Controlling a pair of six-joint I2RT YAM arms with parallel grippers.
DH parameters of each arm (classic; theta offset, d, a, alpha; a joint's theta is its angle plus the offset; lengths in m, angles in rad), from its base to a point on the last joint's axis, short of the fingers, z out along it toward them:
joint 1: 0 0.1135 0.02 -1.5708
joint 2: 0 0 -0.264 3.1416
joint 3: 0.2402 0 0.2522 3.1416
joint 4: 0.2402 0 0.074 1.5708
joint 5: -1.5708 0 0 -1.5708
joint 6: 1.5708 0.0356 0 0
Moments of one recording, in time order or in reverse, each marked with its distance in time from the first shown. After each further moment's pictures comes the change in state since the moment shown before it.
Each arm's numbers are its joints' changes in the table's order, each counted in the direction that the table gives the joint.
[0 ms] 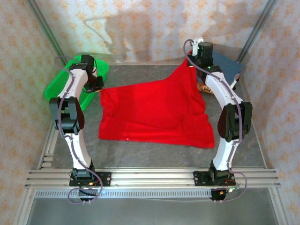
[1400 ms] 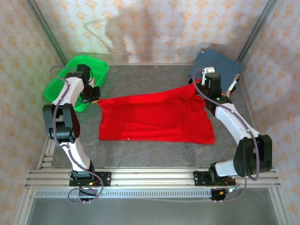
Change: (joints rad) left arm 0.034 -0.175 -0.283 -0.008 -0.017 0.048; right arm 0.000 -0.533 -0.713 -0.058 -0.109 0.139
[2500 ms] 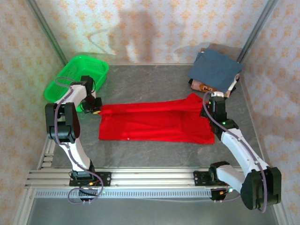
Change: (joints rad) left arm -0.001 -0.002 -0.202 -0.091 0.019 -0.030; right arm -0.003 -0.350 -0.353 0.134 -0.036 0.252
